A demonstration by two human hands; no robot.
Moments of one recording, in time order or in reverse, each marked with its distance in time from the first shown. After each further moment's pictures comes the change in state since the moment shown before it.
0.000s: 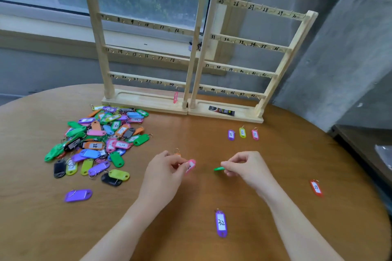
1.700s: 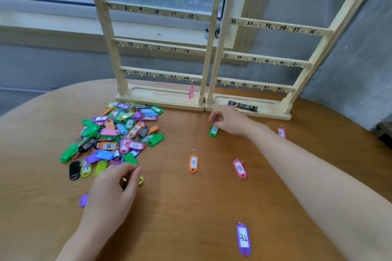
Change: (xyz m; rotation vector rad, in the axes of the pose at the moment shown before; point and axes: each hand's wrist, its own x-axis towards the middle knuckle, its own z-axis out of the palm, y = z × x) left_hand -0.020 -0.059 -0.088 0.287 0.234 -0.002; right_hand 0.170 -0.061 0.050 -0.637 -0.278 -0.458
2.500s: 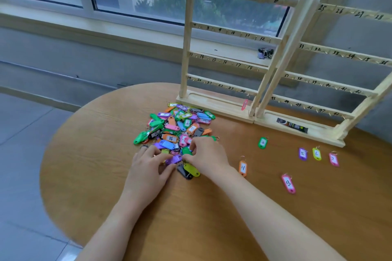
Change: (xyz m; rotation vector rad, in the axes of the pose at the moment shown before) left_hand 0.006 -0.081 -0.026 0.298 0.082 0.079; right_hand -0.037 -0.199 0.126 -0.161 0.090 -0.085
